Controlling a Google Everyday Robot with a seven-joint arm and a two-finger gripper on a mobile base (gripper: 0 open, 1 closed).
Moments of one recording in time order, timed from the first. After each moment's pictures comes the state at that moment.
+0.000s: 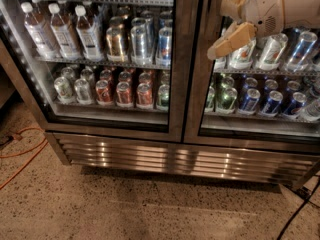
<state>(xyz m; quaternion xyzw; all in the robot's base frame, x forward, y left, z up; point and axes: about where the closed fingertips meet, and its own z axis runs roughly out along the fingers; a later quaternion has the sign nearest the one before) 0.635 -0.137 0.991 -0.55 0.63 0.27 0.48</state>
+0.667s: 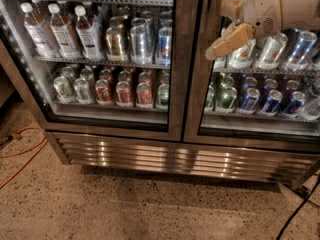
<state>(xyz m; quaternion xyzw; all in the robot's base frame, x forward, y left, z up) 0.635 -0.135 0.989 -0.55 0.63 0.27 0.48</state>
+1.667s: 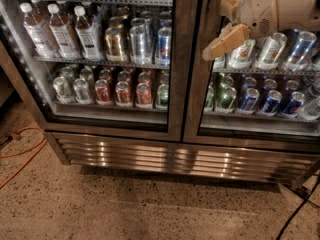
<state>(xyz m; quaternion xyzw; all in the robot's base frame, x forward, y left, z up) 0.637 -0.128 0.990 -0.55 0.62 0.28 0.49</state>
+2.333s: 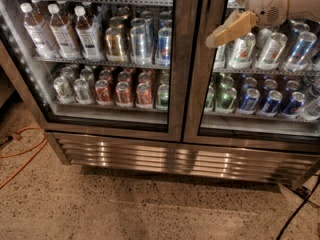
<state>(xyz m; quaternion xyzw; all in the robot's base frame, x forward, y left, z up) 0.641 -0.136 1.028 -0.55 0.59 0.23 0.54</state>
